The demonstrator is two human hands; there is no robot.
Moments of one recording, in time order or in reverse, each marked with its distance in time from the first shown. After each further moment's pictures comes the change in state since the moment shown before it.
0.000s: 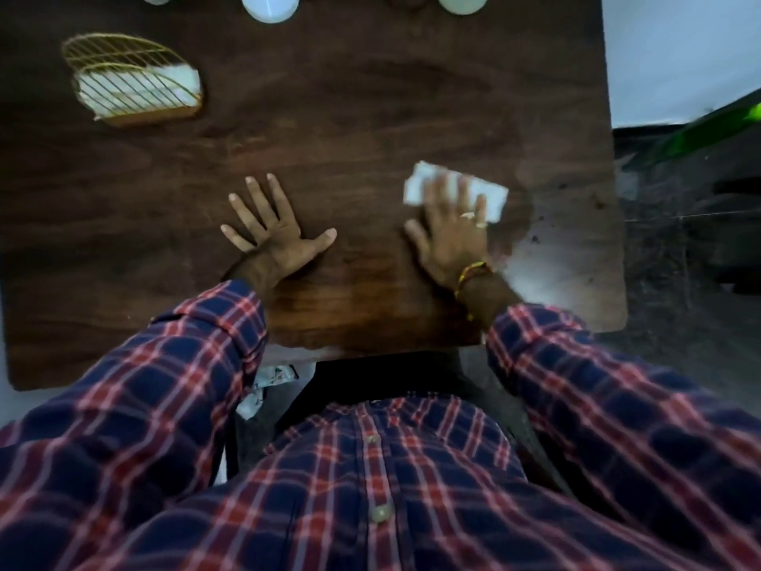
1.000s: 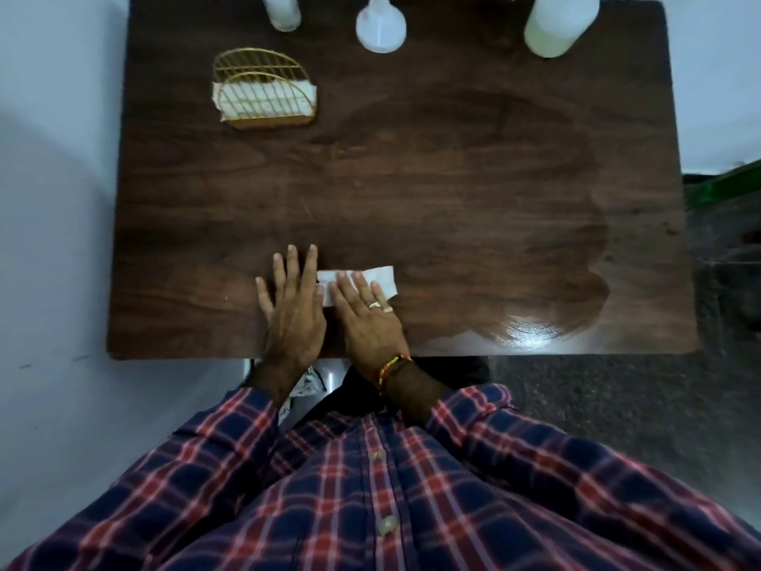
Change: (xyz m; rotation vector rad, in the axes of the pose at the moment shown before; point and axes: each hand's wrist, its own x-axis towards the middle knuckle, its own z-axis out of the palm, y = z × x) left_hand -0.065 -0.152 0.035 -0.017 0.454 0.227; right_hand -0.109 -0.226 0.058 0.096 0.030 -0.462
